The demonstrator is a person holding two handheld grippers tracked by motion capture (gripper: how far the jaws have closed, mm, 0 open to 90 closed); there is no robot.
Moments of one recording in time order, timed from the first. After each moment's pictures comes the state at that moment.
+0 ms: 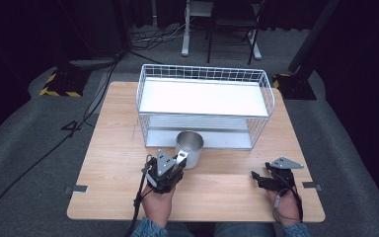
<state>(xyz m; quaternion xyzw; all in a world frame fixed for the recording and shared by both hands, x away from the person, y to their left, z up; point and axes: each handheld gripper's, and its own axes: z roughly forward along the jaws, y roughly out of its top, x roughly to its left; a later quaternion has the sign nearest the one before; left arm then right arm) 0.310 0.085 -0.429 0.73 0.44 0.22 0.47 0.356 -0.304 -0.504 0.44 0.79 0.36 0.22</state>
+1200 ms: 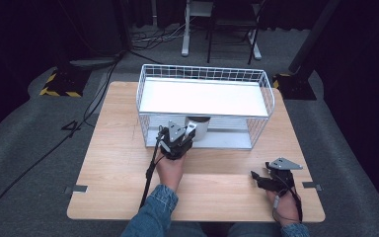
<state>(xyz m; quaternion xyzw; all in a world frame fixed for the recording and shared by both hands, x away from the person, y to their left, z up) 0.406 0.063 -0.435 0.71 0.43 0.24 0.51 0.355 -0.301 -0.504 0.44 0.79 0.35 0.23</state>
